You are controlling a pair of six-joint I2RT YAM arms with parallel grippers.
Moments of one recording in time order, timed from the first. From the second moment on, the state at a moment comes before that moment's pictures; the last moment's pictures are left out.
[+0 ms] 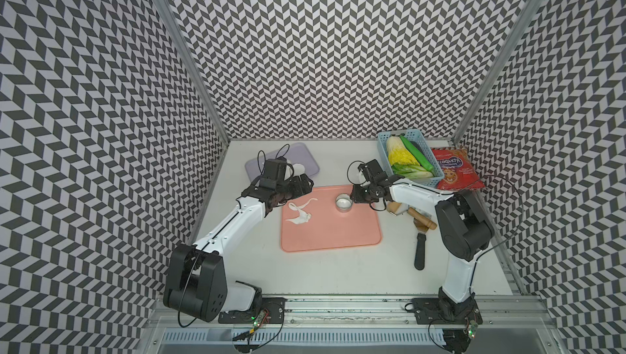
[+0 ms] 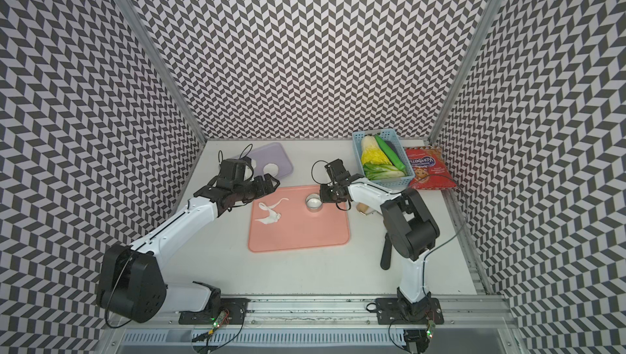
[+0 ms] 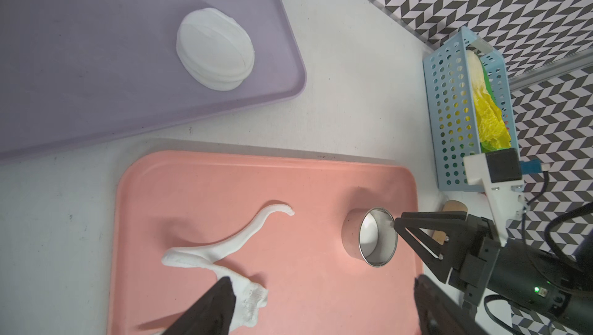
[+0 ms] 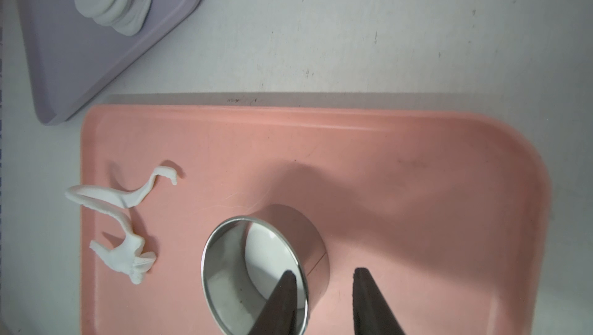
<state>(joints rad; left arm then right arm) -0.29 1.37 0.98 -0.37 0.25 -0.60 0.54 1.92 1.29 -0.39 -0.18 0.47</state>
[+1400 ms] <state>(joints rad) -0.38 1.57 1.07 -0.35 0.42 -0.55 0.68 1.87 1.43 -0.63 -0.12 0.37</state>
